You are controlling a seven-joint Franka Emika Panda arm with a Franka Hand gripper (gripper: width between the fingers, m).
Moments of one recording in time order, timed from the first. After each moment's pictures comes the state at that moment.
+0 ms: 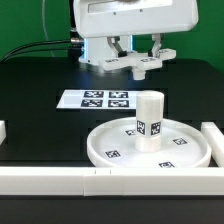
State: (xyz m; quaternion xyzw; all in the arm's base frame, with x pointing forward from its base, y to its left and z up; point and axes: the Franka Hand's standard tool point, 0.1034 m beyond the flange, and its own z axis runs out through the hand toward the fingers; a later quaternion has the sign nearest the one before) arm 0.489 0.025 0.128 -0.97 0.25 0.00 0.08
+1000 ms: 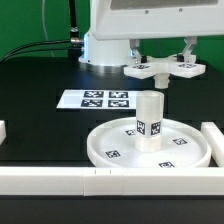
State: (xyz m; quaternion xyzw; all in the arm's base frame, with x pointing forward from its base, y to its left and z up) arm 0.563 0.053 0.138 -1.00 0.03 -0.01 0.03
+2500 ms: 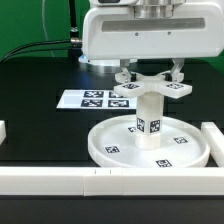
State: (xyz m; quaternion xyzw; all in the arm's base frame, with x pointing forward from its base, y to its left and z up) arm 0.554 0.039 0.106 -1.00 0.03 0.00 0.02
